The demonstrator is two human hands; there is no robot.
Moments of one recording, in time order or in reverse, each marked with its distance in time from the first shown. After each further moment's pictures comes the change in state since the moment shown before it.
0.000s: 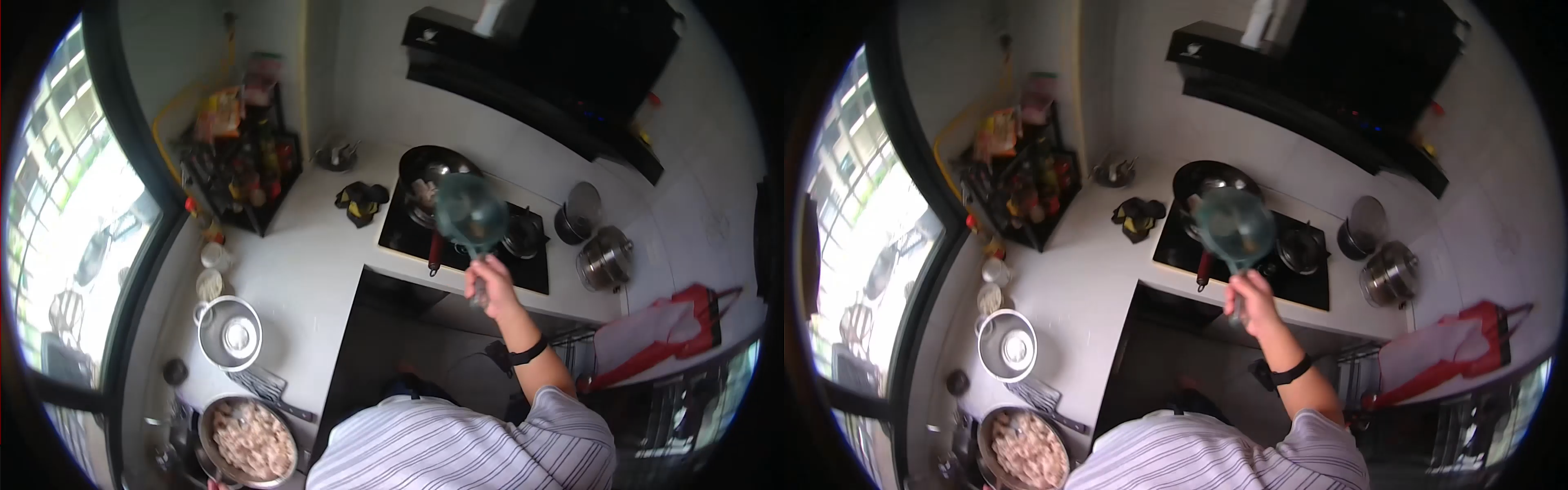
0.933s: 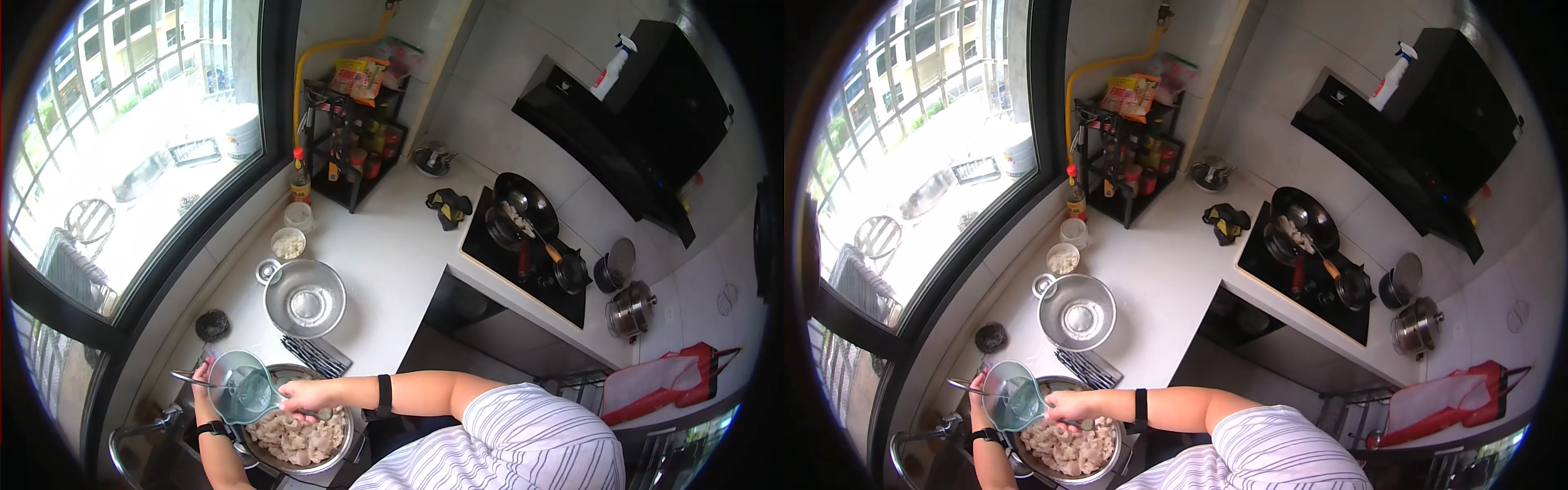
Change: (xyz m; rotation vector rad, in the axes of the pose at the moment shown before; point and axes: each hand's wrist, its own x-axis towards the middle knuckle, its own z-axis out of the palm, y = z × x) left_hand 0.273 -0.179 0.175 -0.783 -0.930 -0.820; right_hand -0.152 0.322 0.402 -0.391 -1.399 0.955
